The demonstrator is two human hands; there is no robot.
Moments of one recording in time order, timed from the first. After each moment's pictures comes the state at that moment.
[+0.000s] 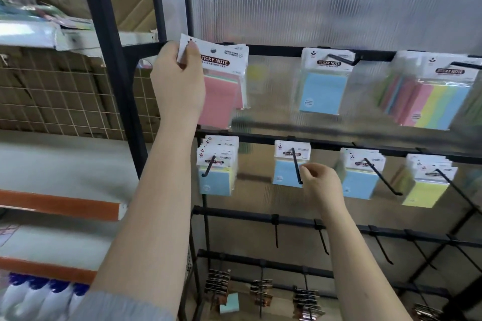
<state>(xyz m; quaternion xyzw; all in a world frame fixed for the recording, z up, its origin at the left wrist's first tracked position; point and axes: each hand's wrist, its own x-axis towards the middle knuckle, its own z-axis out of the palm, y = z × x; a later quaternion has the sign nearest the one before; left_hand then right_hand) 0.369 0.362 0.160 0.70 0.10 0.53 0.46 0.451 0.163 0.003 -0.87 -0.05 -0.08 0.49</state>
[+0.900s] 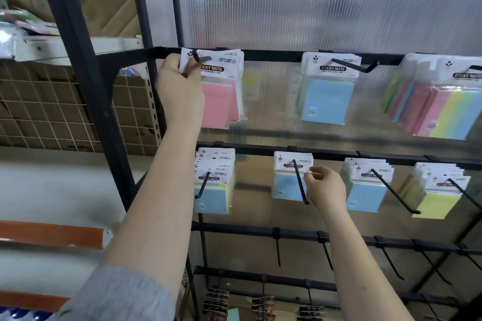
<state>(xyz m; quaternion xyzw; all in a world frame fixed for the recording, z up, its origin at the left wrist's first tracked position) 0.446 0.393 0.148 0.69 0.12 0.53 0.49 0.505 0.171 -0.009 -0.85 0.04 -0.09 0.51</state>
